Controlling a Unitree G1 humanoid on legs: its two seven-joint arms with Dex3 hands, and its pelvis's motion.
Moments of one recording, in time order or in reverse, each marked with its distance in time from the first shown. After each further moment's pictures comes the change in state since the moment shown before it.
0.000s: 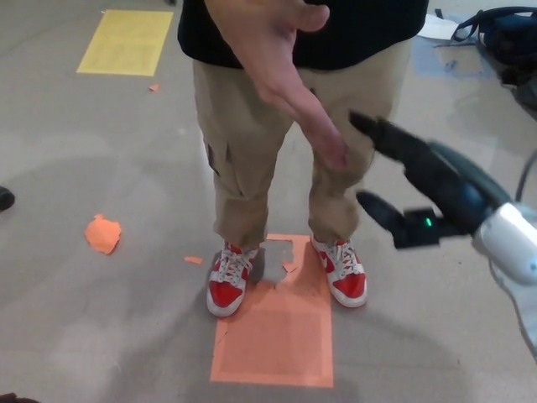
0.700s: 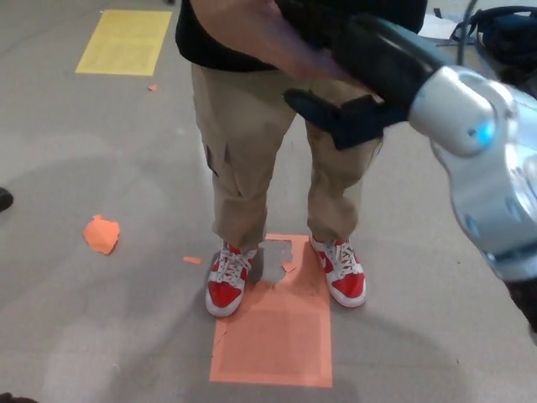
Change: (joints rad) left_arm 0.015 0.006 0.032 0.008 -0.007 -0.038 -0.014; right_arm -0.442 0.086 0.150 0.156 -0.088 0.345 0.159
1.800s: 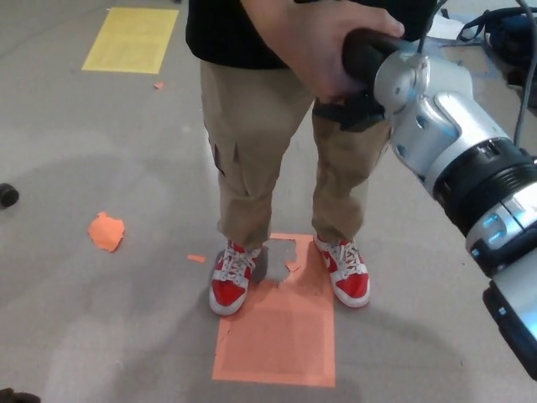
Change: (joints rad) left_arm -0.008 0.008 -0.003 0.006 0.002 -0.011 -0.008; right_arm -0.319 0.139 0.065 0.936 -0.022 -0.214 -0.308
